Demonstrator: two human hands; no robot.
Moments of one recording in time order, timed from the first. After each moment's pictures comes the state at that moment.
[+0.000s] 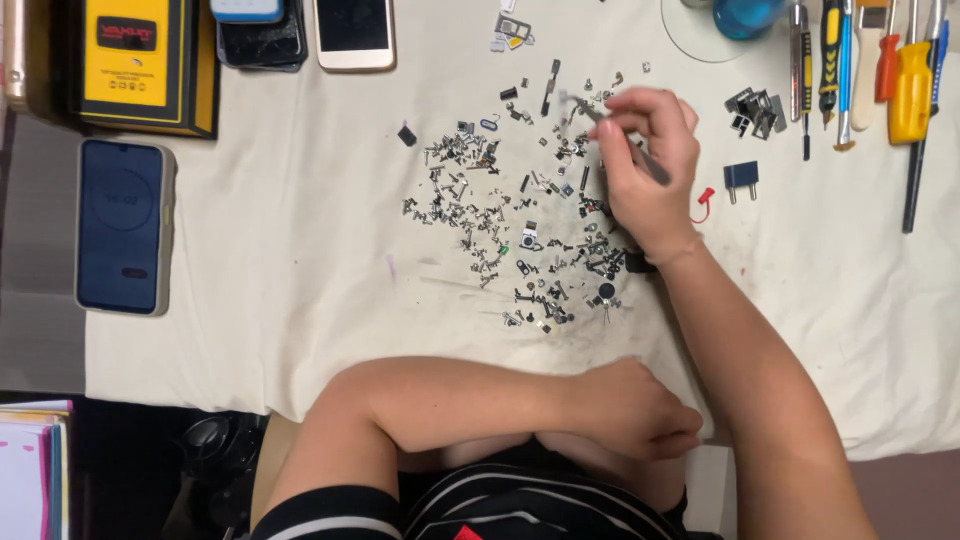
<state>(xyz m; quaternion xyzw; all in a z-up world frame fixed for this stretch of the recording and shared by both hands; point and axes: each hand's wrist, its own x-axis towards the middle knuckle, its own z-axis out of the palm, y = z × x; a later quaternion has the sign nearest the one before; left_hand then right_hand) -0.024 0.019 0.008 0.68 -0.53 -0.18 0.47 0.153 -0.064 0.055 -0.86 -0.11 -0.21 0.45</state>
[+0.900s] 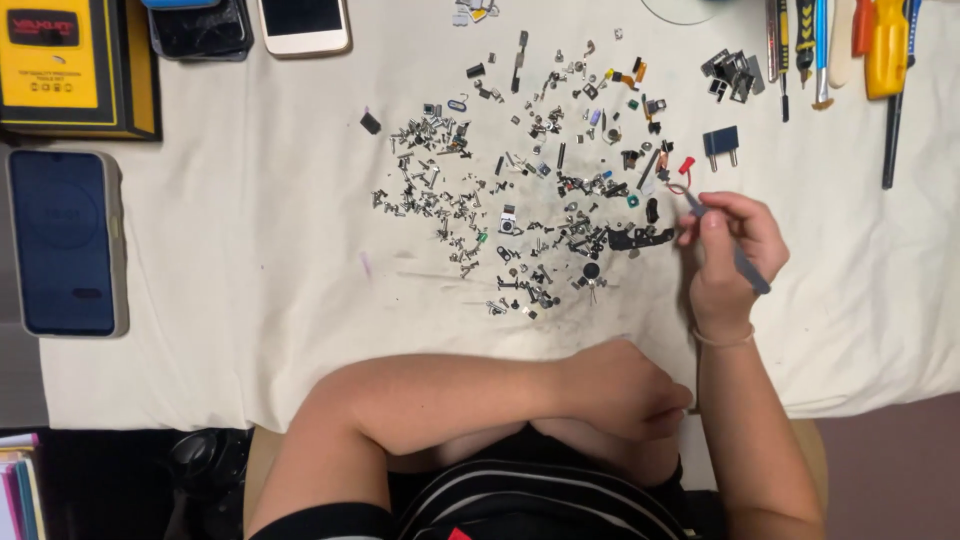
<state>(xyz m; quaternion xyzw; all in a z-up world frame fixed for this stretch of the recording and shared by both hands) -0.024 0.015 -0.001 0.68 -0.56 -0.22 0.42 0.029 -0.141 0.008 -0.74 0.10 -0.24 0.62</state>
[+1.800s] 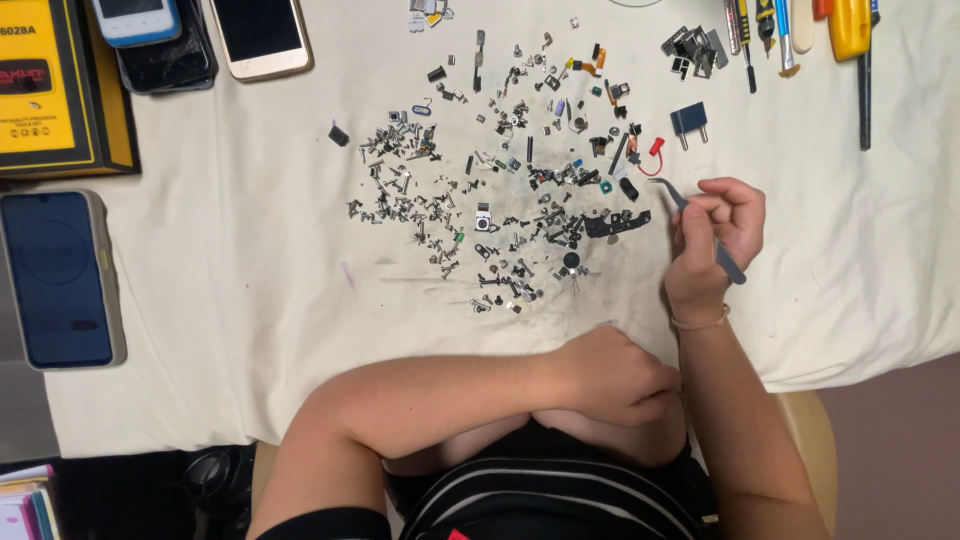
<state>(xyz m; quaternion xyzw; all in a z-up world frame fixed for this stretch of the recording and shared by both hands) -0.014 0.020 0.012 0.66 -0.58 -0.20 0.44 0.018 -0.155 -0.015 -0.77 0.13 -0.29 0.55</state>
